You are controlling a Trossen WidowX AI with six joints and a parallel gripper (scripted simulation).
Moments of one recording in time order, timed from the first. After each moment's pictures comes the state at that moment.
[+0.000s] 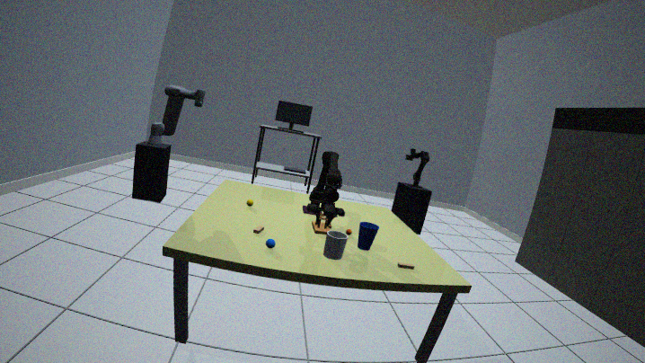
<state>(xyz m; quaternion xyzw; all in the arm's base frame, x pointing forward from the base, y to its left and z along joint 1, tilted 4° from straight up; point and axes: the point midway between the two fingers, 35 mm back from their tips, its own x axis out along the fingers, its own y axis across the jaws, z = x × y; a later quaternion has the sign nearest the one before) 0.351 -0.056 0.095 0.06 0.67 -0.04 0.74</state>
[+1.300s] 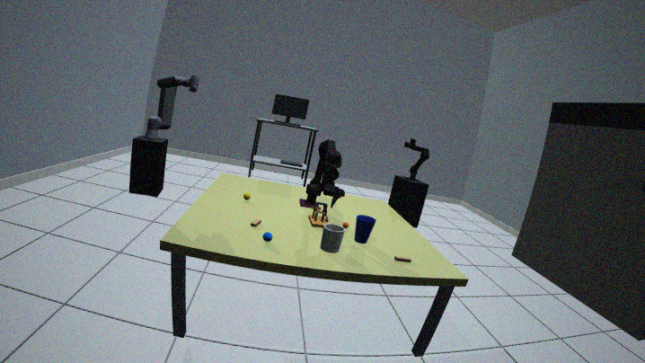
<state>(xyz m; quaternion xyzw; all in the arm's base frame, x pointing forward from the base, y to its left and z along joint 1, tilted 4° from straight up) 0.346 -0.057 0.161 0.06 0.66 -0.04 0.75</state>
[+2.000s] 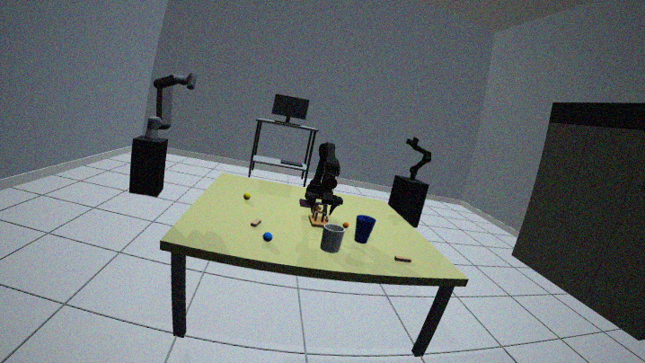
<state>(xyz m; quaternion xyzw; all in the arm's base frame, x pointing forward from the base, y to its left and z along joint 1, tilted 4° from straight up) 0.349 -0.056 0.120 0.06 0.66 -0.04 0.74</state>
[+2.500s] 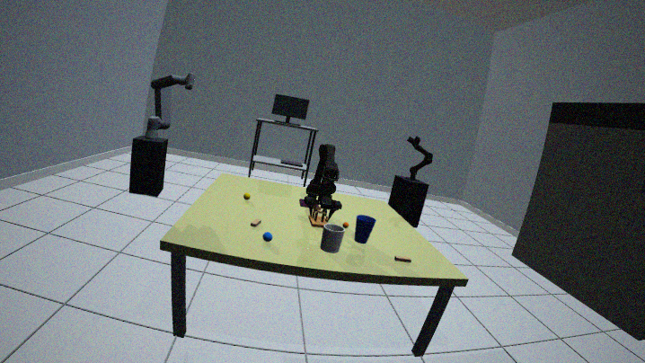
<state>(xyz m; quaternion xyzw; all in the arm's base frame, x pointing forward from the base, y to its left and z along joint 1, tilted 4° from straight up) 0.351 -0.055 0.096 0.06 0.66 -0.04 0.74</state>
